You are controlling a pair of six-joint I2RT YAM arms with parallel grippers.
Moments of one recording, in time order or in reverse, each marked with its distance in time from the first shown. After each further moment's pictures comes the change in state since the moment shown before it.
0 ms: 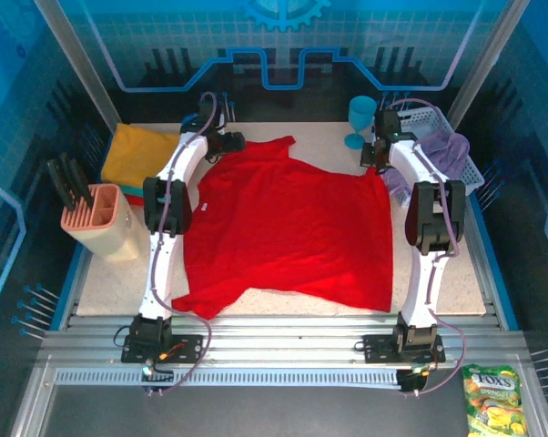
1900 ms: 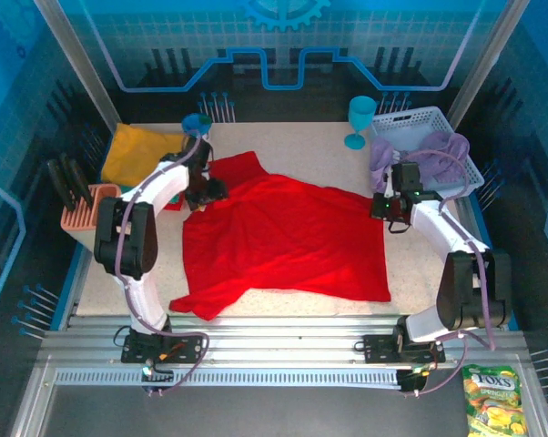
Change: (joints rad) left arm -0.015 -0.724 -0.976 -0.013 -0.018 -0.134; right arm -0.019 -0.661 -0.806 0.108 -0.137 0.069
